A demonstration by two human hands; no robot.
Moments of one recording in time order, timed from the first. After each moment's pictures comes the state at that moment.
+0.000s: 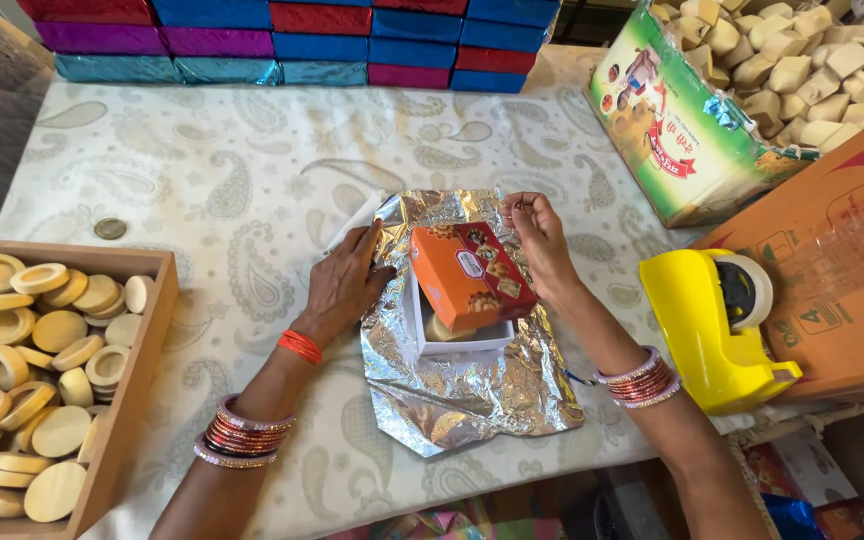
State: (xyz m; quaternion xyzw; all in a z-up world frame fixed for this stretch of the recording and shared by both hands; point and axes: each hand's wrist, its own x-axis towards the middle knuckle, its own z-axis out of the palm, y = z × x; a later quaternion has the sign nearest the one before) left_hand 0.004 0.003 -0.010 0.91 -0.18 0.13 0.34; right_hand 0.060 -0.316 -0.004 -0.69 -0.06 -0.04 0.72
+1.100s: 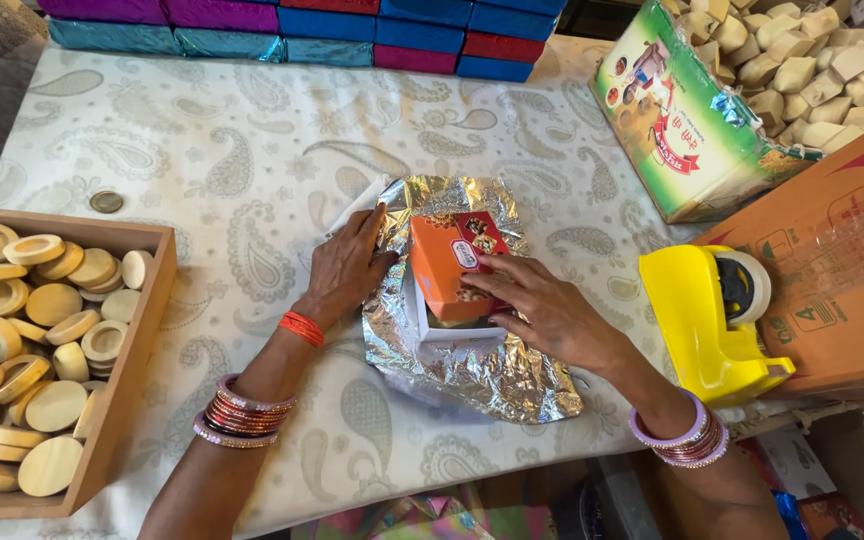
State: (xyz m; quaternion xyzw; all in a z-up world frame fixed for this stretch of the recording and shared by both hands) left_hand 0.003 0.002 -0.012 0.92 -0.16 0.12 0.33; right_hand -0.080 -0.279 0.110 -0.92 -0.36 0.02 0.15
